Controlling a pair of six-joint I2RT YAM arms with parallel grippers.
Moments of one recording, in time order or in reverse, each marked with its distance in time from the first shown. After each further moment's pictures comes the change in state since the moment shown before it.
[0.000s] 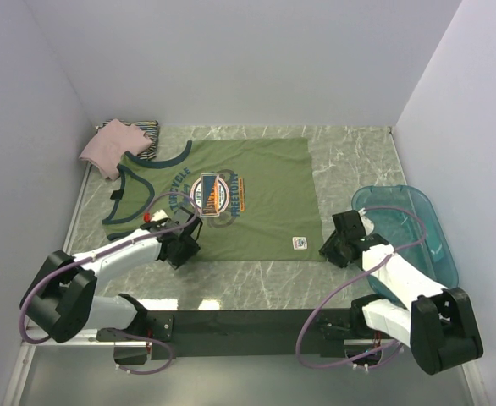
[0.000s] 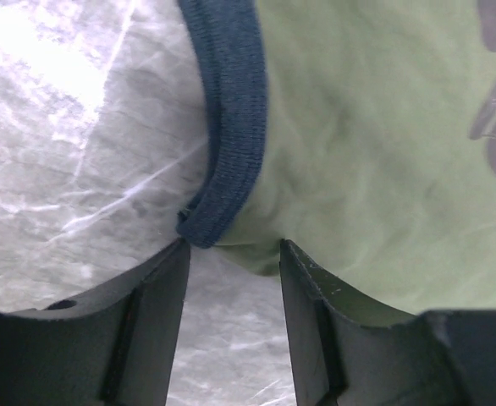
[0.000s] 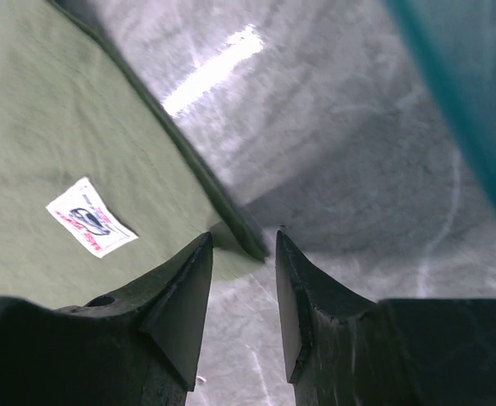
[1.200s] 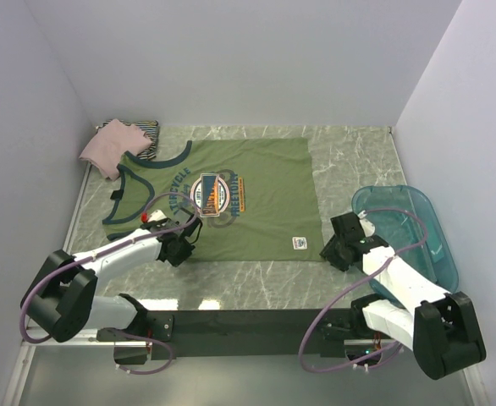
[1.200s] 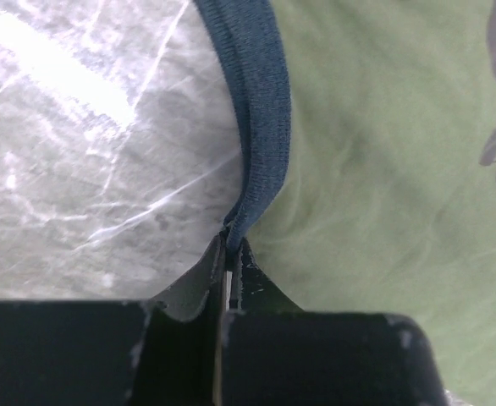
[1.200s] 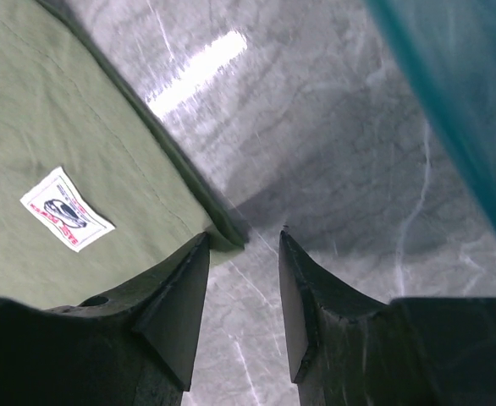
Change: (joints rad) left arm 0.000 0.005 0.008 -0.036 -0.056 -0.013; right arm 0.031 -0.029 0.000 -0.058 0.044 0.019
